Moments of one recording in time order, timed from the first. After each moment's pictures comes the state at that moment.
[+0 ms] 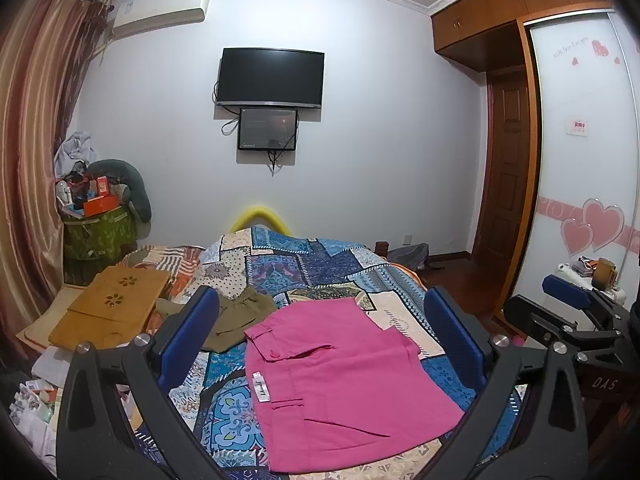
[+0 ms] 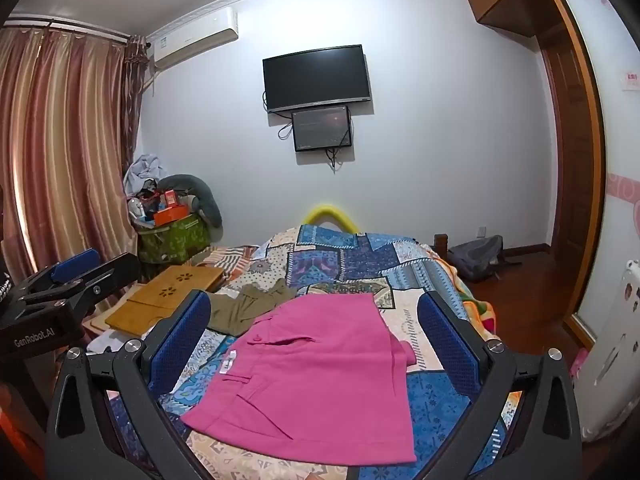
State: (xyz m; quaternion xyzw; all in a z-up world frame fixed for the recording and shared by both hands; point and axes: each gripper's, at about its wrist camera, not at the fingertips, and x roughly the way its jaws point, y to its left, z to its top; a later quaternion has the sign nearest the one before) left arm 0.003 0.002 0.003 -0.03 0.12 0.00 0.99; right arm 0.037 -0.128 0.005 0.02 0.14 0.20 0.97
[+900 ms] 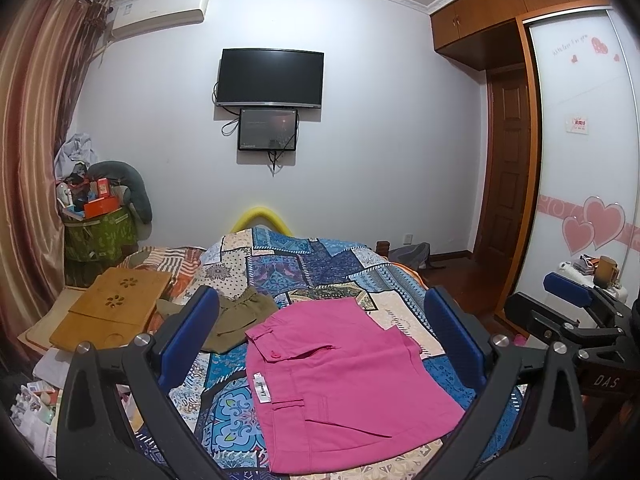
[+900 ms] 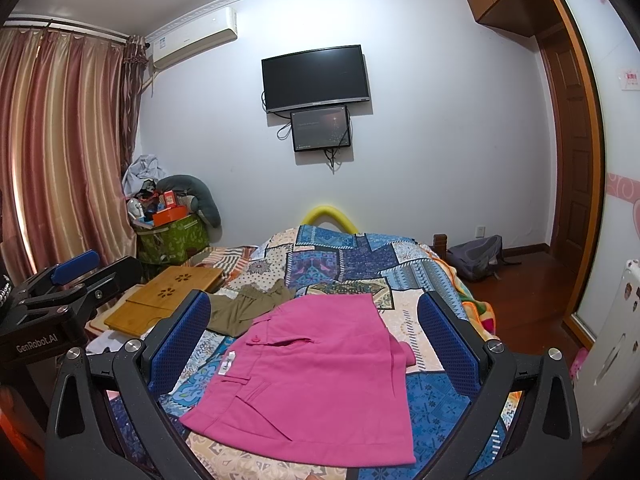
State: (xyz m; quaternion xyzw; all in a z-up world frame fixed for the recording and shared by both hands) left arm 0.008 0.001 -0.001 -0.03 0.12 0.01 0.99; right arm 0.038 -0.130 0.004 0.03 0.14 0.20 0.97
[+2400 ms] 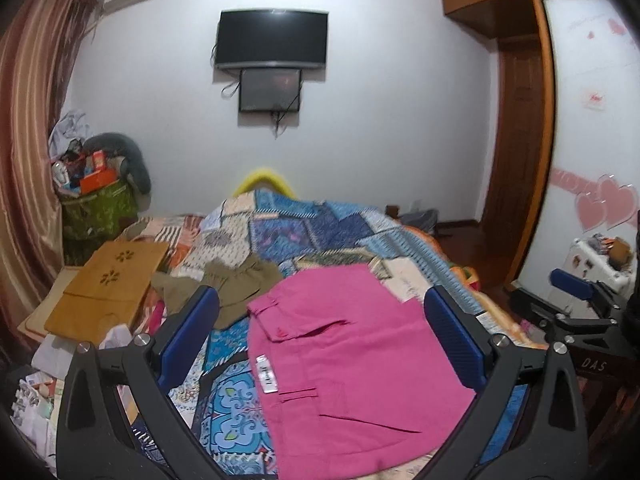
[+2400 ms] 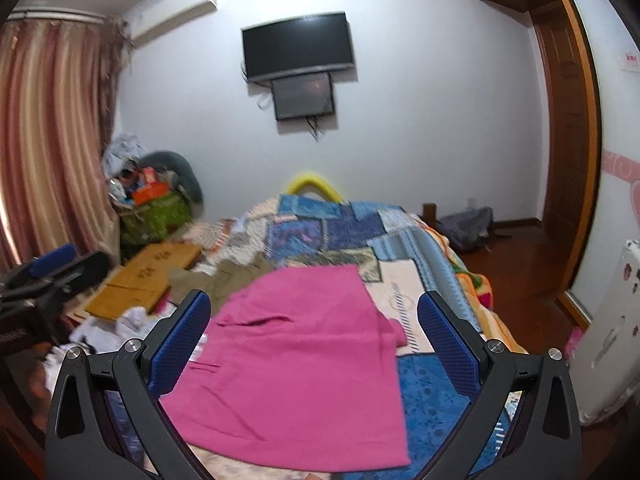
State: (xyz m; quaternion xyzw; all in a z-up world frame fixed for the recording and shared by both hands) left arm 0.078 0.018 -0.045 -0.02 0.20 0.02 0.98; right arm 0.086 -0.131 -0.035 0.02 0.20 0.17 0.96
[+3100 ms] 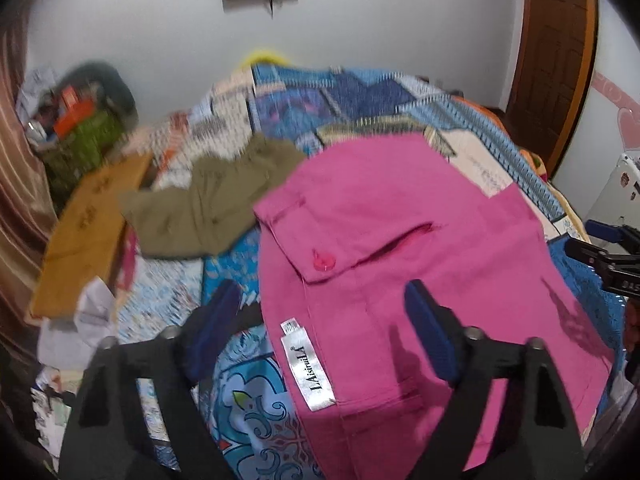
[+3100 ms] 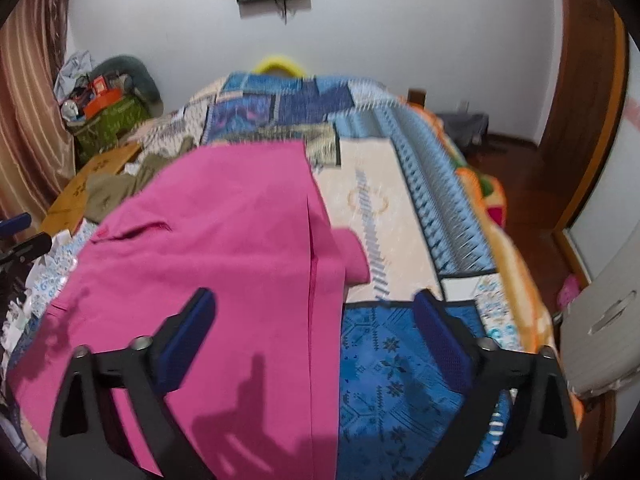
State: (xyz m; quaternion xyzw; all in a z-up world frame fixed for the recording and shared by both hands) left arm 0.230 0.071 -0.189 0.01 0.42 0.01 0.91; right arm 0.212 -0.160 -0.150 -0.02 0.41 0.15 0.90
